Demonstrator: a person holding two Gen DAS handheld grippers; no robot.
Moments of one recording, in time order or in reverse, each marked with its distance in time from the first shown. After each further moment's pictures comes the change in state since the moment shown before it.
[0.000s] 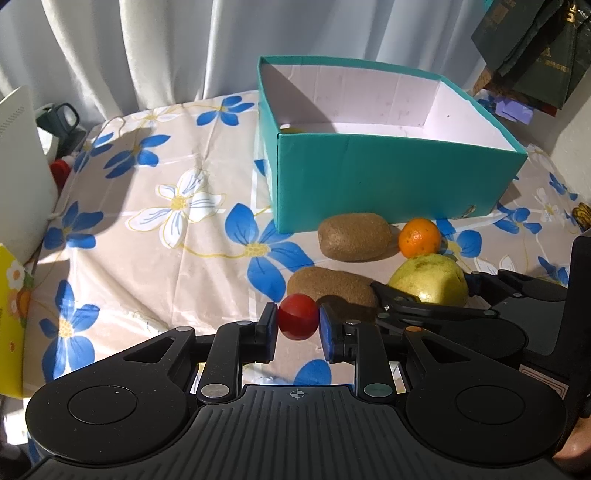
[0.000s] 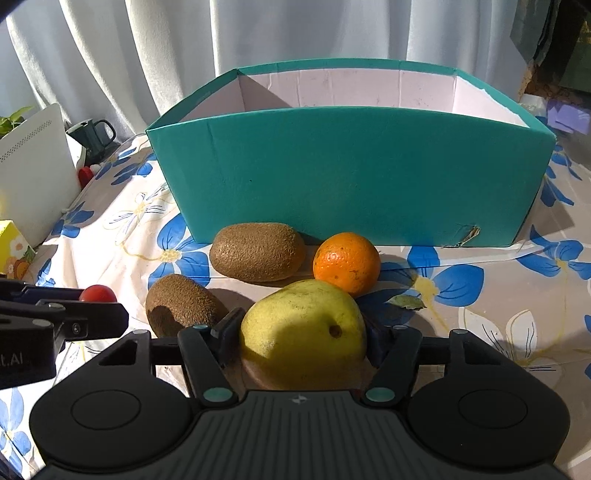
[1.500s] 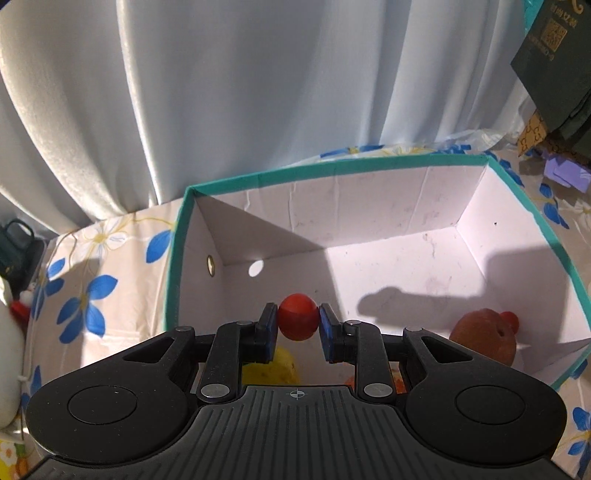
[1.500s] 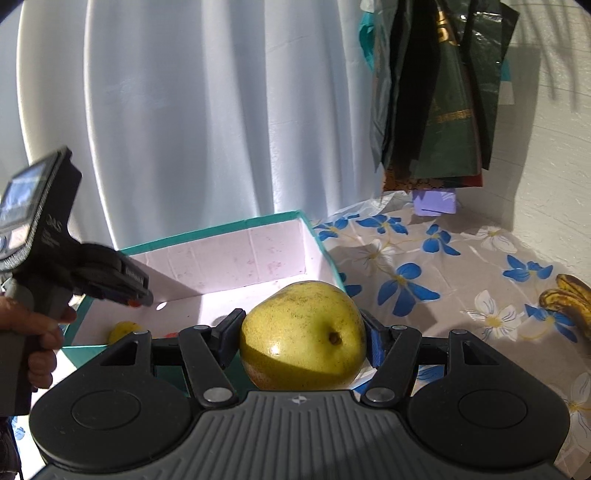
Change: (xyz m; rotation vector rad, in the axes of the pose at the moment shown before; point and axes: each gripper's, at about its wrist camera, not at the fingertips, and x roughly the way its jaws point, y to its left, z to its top) left arm 0.104 -0.049 0.174 0.059 -0.033 0.092; right arm -0.088 -0.101 0.056 0.213 -0.336 -0.222
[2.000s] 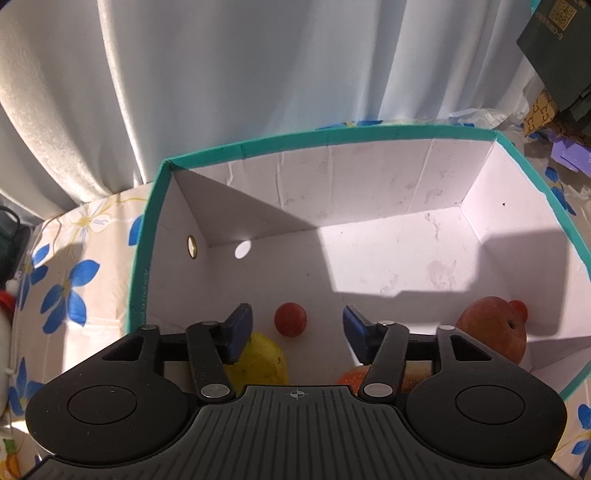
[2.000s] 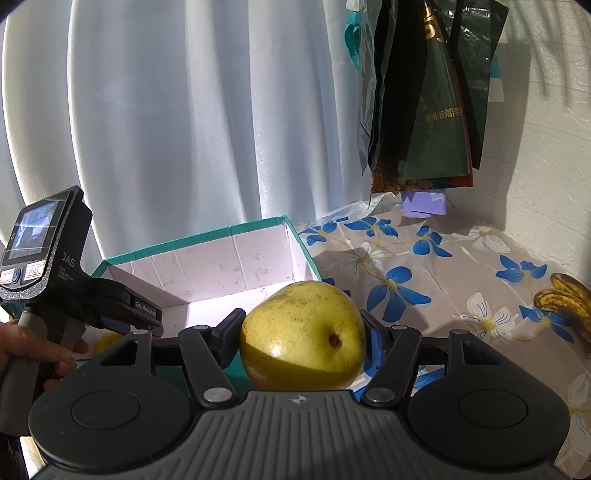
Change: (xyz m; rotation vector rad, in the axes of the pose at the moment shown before) left arm 0.013 -0.004 -0.003 -0.005 0.032 -0.006; right arm 0.007 -0.003 0.004 0.018 -0.008 -0.022
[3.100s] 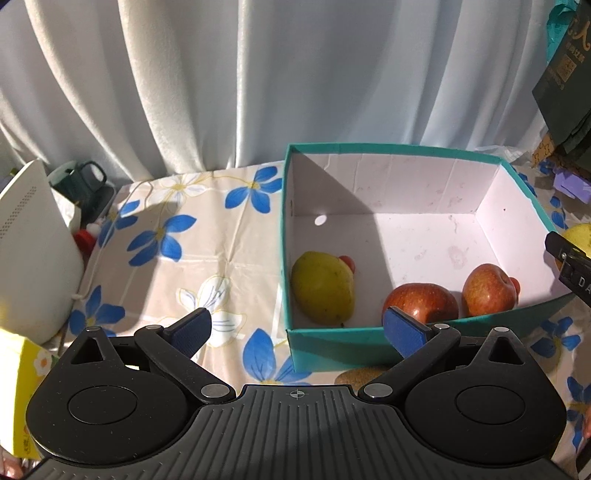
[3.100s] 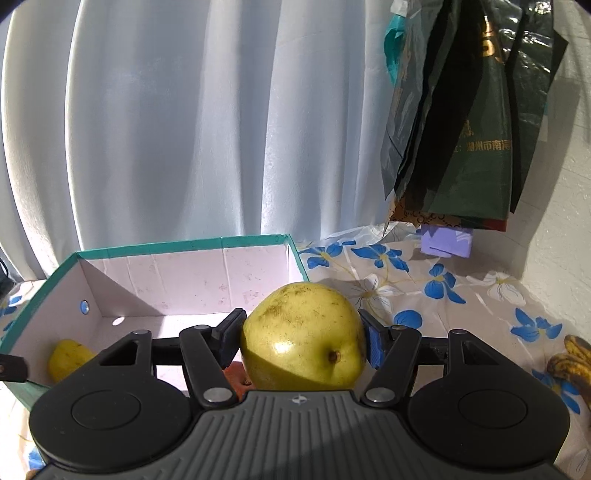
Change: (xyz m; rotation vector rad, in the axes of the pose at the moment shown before) left arm -0.096 0.041 -0.063 -0.137 -0.063 0.084; right arm 0.063 0.014 0.022 -0.153 -0.028 -0.025
